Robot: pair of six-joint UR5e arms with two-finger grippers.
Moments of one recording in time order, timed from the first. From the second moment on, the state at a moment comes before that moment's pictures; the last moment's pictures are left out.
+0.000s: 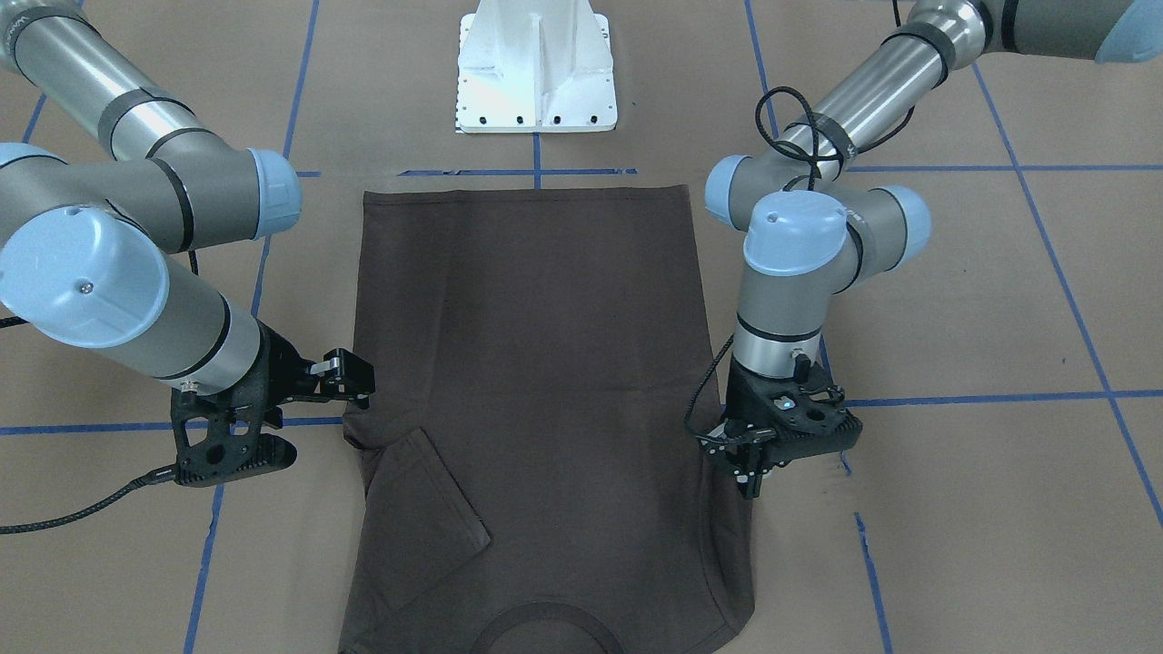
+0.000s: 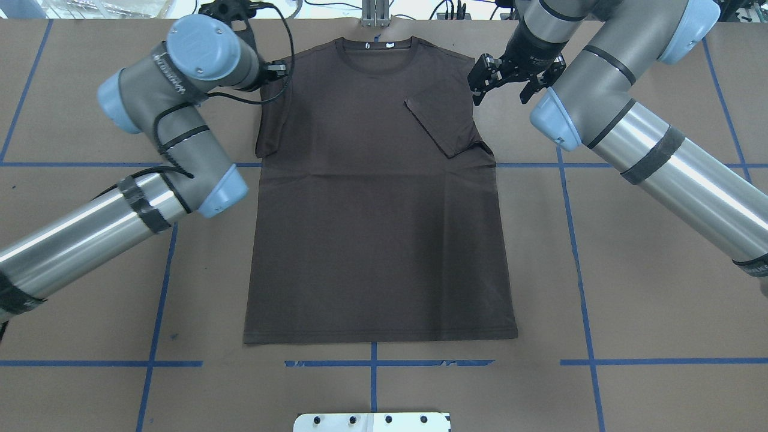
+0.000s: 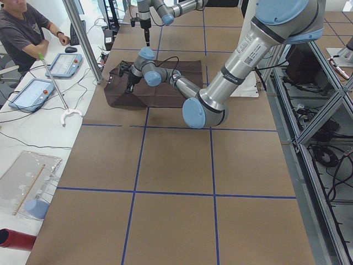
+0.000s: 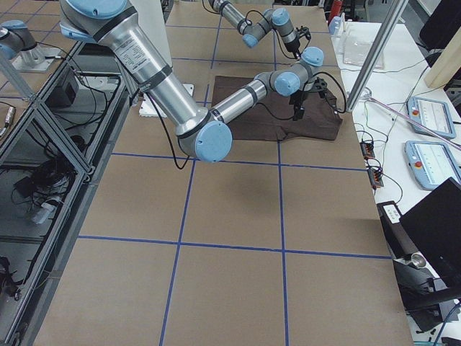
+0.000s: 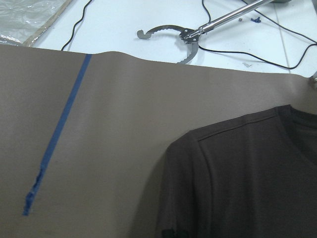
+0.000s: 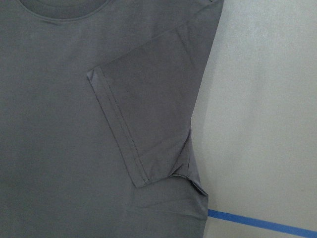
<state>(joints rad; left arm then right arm) -0.79 -2.37 -1.25 -2.00 -1.61 -1.25 0.97 -0.85 1.41 -1.51 2.30 0.69</state>
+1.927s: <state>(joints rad) -0.71 -2.55 -0.98 -2.21 -1.63 -1.42 0.98 -0.93 1.51 -1.52 2.30 0.70</state>
